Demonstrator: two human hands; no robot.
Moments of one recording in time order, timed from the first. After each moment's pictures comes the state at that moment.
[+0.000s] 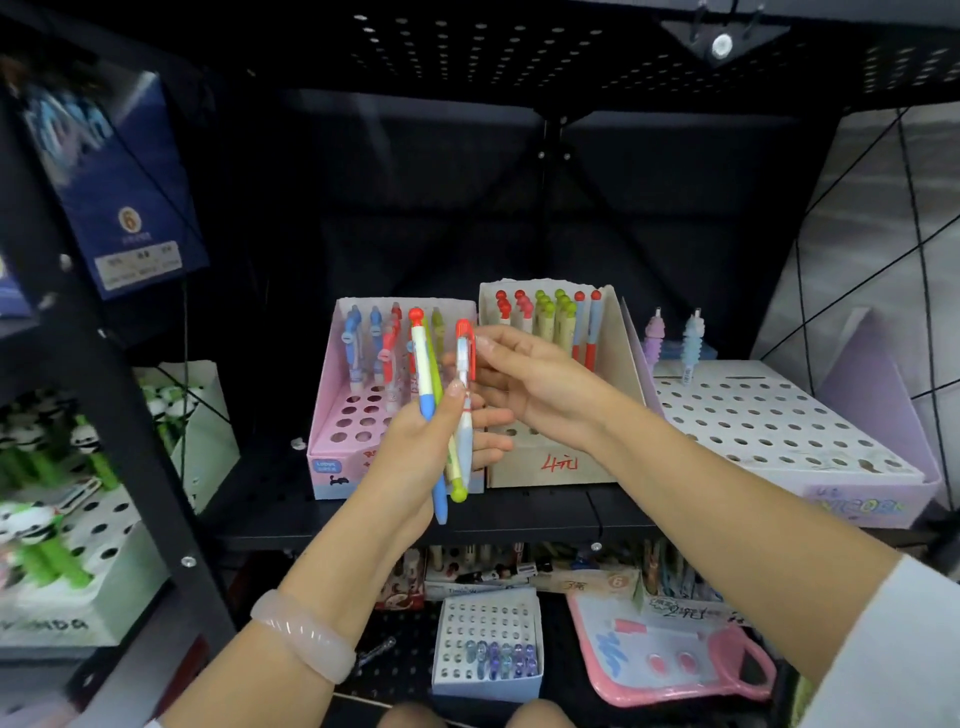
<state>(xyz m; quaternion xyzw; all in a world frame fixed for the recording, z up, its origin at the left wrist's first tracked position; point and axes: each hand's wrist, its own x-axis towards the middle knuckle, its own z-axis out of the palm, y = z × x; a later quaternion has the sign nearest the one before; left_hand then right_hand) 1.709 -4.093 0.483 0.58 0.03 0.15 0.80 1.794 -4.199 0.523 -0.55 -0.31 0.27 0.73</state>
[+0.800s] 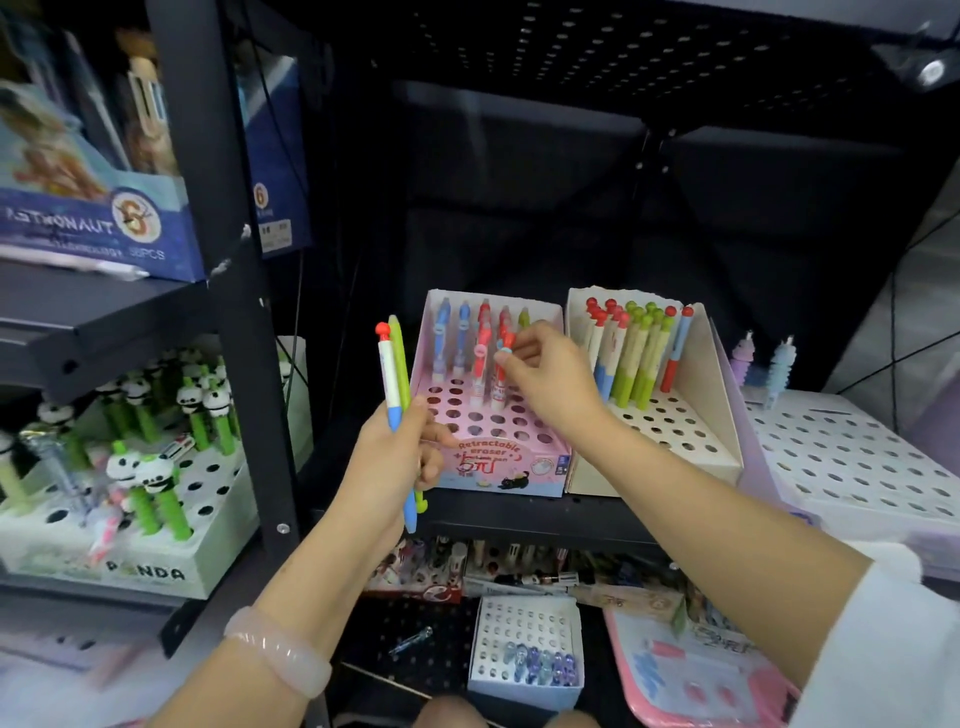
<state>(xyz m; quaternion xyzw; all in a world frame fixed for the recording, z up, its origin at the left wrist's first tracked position) 1.672 -4.011 0.464 0.59 0.15 0.23 0.76 1.794 -4.119 0.504 -0.83 -0.29 -0.14 0.45</state>
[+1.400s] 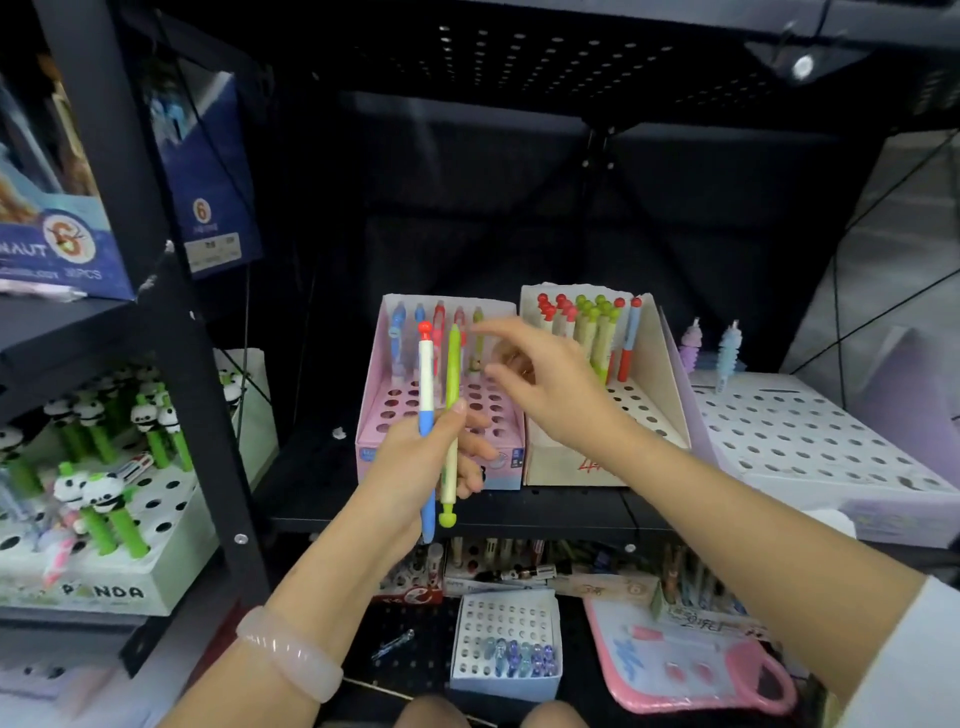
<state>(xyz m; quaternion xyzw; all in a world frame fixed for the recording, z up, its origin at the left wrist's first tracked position) 1.677 -4.059 0.475 0.62 0.05 0.14 0.77 1.769 -4.178 0.524 -0.79 -0.47 -0.18 0.35</state>
